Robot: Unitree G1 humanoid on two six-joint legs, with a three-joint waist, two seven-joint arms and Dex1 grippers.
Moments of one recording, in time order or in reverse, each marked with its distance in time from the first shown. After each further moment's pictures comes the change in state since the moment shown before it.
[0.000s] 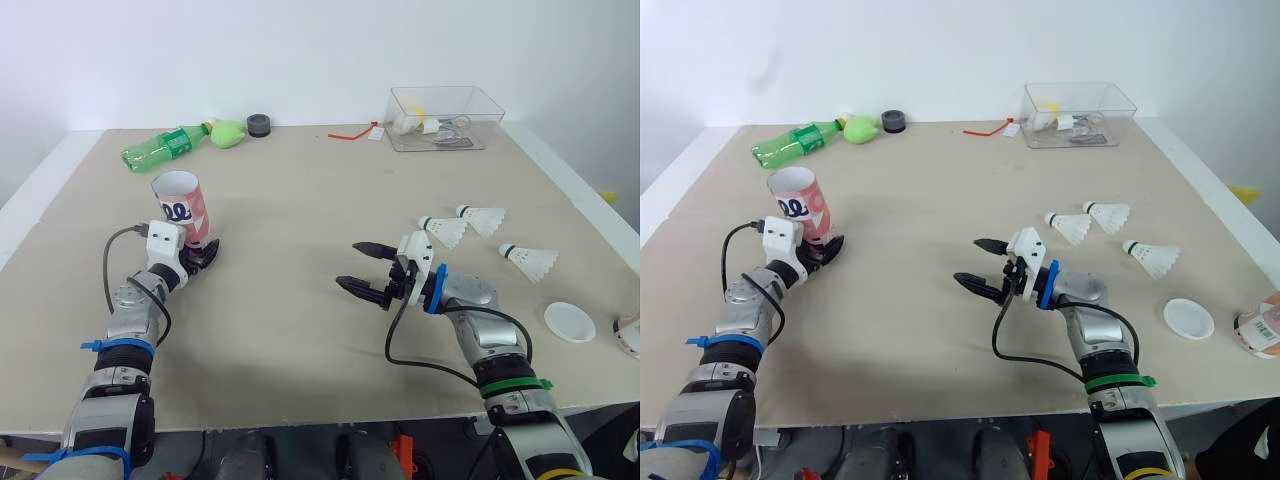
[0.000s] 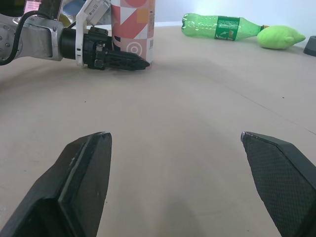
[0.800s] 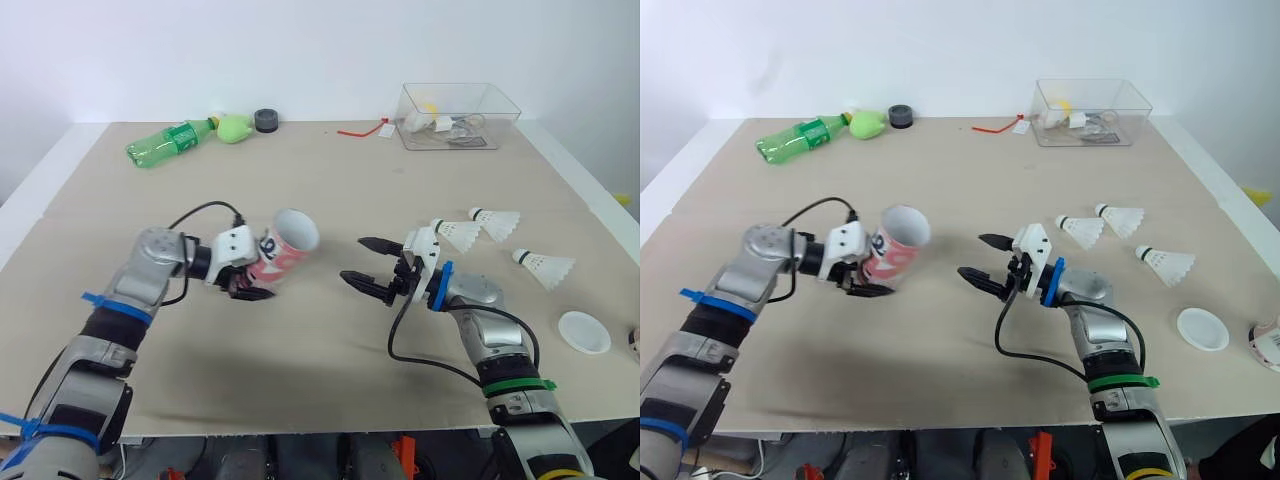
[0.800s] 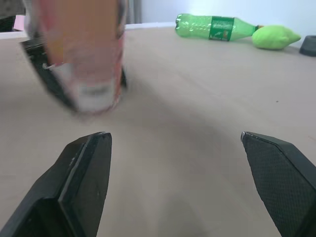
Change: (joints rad) left arm -0.131 0.176 -0.452 -0.385 0.106 0.215 -0.805; right arm 0.012 -0.005 -0.034 -0.033 0.003 0.010 -0.018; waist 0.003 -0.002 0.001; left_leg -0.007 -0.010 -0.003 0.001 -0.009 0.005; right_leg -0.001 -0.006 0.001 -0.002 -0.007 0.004
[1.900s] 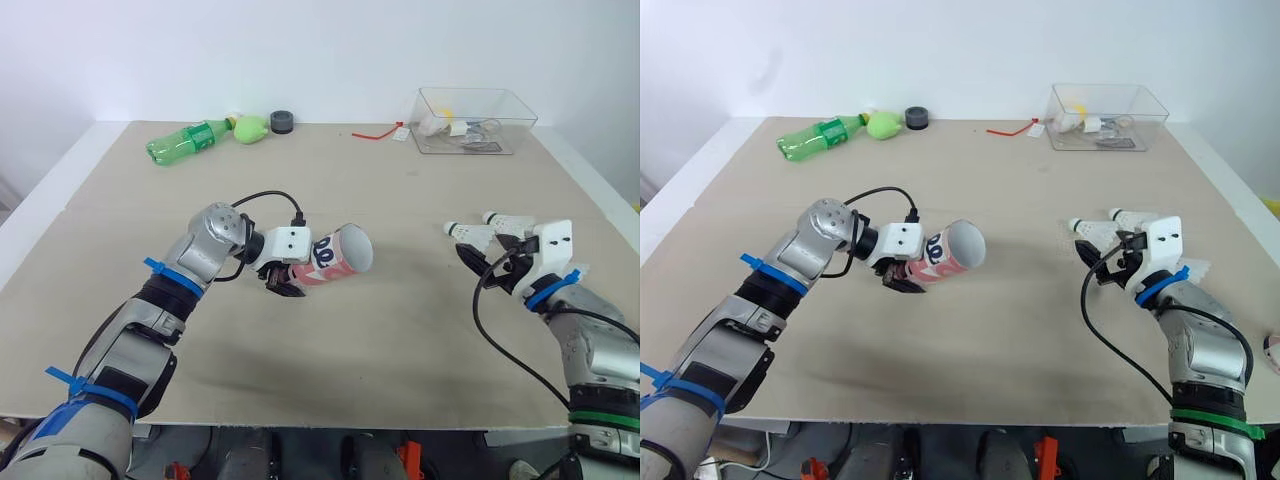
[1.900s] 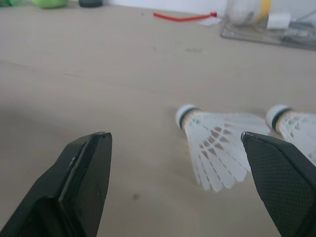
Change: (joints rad) left arm -0.211 -0.165 -0.147 0.095 0.229 -0.005 -0.015; right arm 0.148 -0.218 -0.347 -0.107 0.035 0.348 -0.437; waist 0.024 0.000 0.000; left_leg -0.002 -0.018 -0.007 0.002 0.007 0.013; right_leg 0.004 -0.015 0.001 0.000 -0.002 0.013
